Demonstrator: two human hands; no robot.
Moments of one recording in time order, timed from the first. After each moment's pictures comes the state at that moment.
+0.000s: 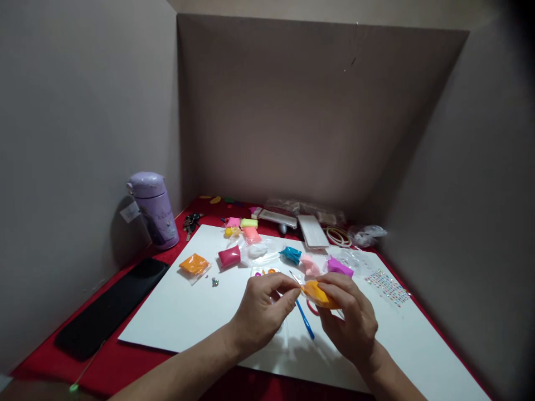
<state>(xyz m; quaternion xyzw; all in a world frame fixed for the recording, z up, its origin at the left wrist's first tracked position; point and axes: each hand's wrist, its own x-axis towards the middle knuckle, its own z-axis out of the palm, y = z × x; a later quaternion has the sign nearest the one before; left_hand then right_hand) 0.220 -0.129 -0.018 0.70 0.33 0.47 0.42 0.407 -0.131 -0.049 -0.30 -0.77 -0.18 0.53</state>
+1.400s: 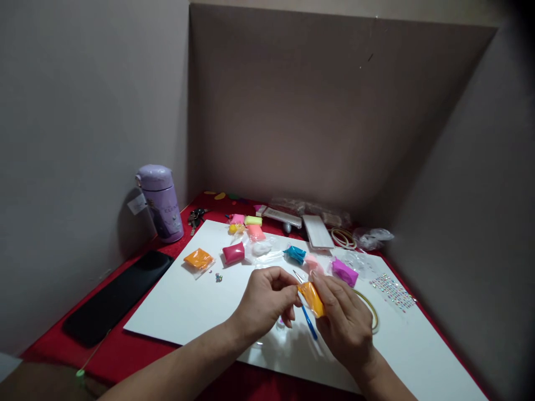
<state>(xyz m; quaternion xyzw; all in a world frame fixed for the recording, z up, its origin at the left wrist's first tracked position) 0.223 -0.127 -0.011 0.50 0.38 0.44 0.65 0.401 -0.134 -0.057 -0.33 -0.80 -0.28 0.42</state>
